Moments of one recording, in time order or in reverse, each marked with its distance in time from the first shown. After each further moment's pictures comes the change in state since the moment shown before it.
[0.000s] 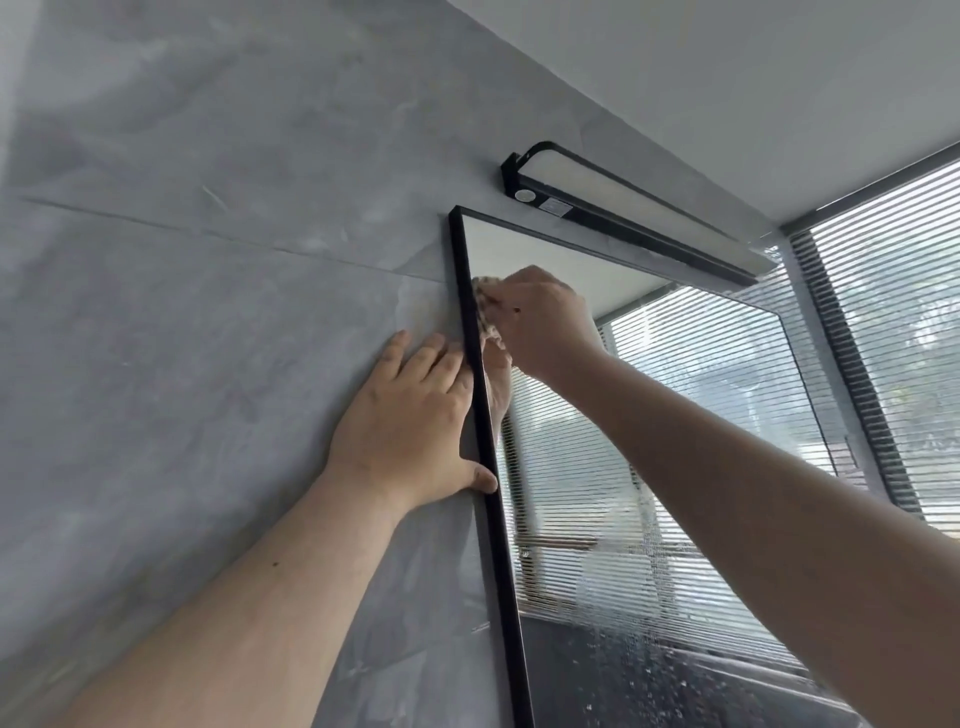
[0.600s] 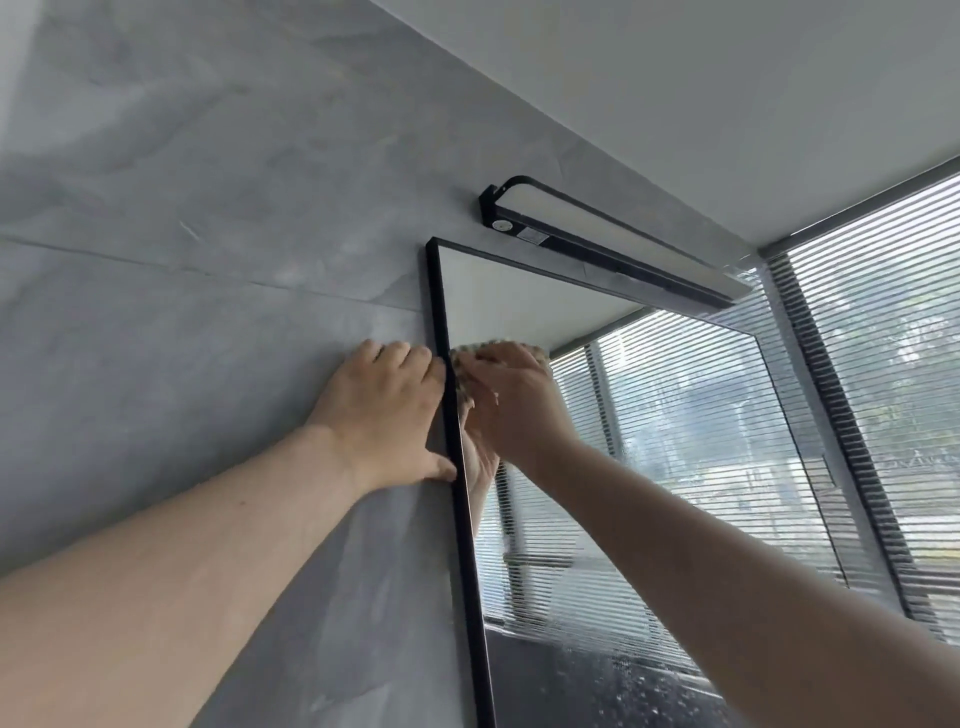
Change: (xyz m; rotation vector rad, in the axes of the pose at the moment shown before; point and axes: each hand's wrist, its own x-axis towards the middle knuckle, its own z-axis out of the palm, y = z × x) left_hand 0.030 -0.013 -0.022 0.182 -0.066 -0.001; right_hand -0.043 0.019 0.030 0.004 0.228 -0.159
